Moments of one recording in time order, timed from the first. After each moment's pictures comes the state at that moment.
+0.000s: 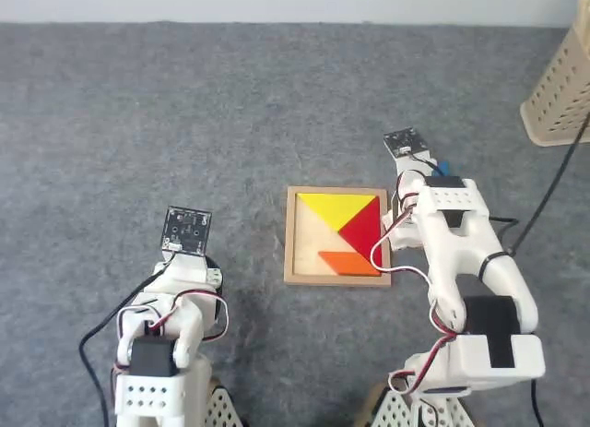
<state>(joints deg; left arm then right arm) -3.7 -102.7 96.9 68.5 -1.3 -5.0 1.2 35.5 54.6 15.3</state>
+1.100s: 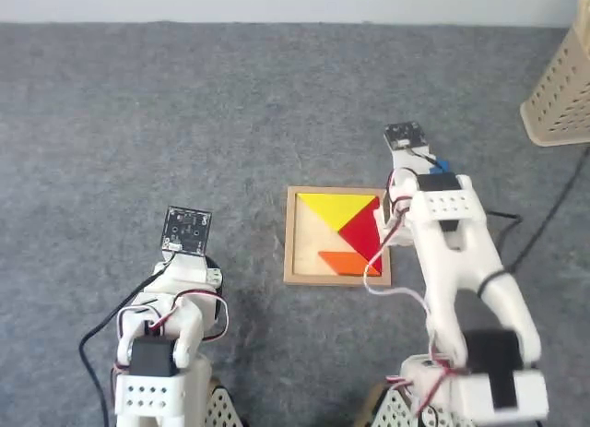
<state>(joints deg) -3.7 -102.7 96.9 68.5 -1.3 -9.5 -11.0 35.4 64.0 5.4</state>
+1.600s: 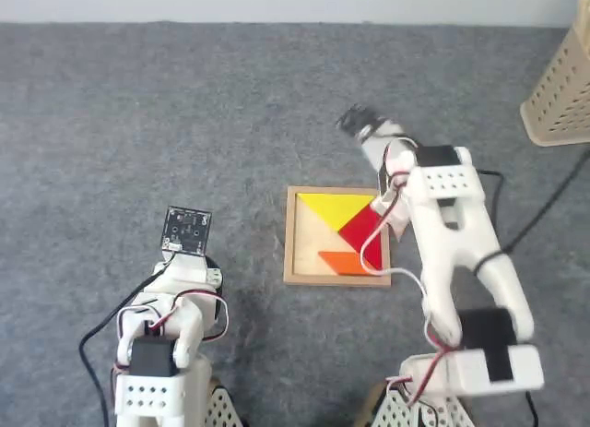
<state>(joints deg) -3.7 -102.7 96.9 68.5 -1.3 -10.3 -1.0 20.9 67.8 47.3</state>
